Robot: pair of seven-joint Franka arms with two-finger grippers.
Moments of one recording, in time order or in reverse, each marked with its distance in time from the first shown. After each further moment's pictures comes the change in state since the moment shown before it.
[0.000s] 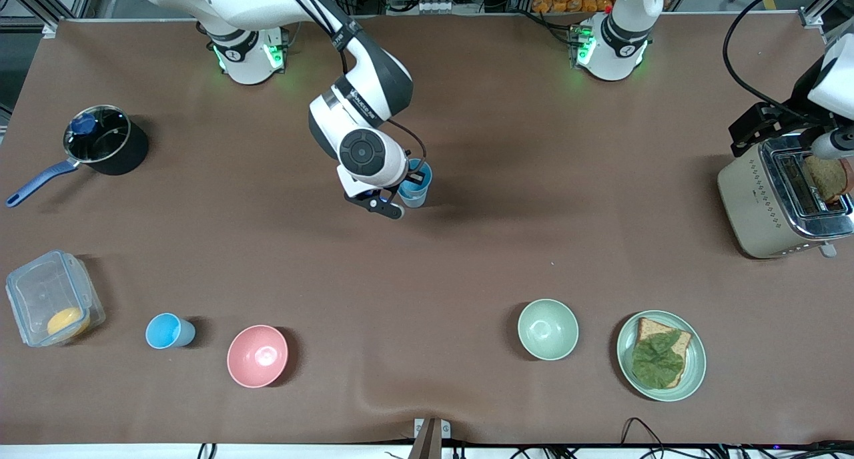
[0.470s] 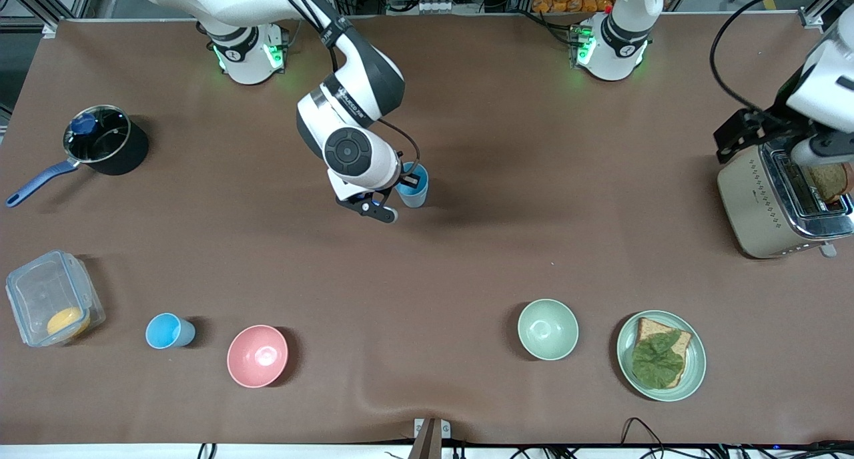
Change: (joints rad) left arm 0.068 0.009 -0.095 0.013 0.000 0.009 -0.002; right arm -0.026 -0.023 0.000 0.008 0.000 -0.004 -0.024
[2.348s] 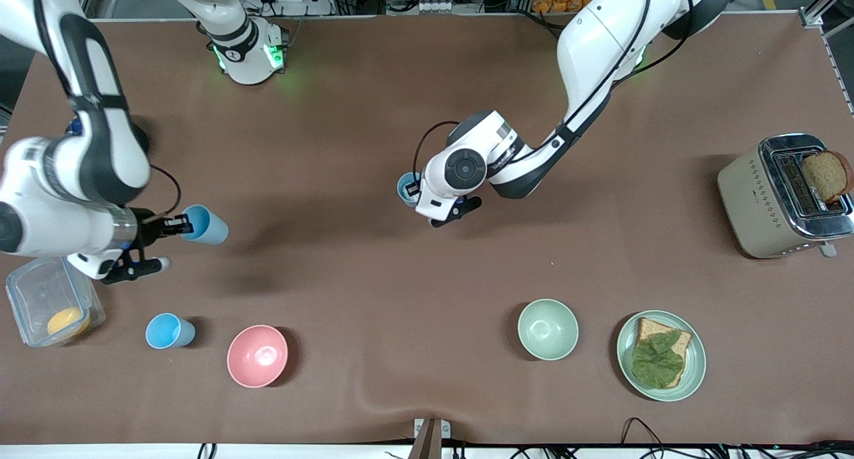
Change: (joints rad) left arm -0.461 0.805 -0.296 -0.048 -0.122 0.616 -1.045; right arm -0.706 -0.138 -0.009 -0.026 -0.124 -0.228 -1.236
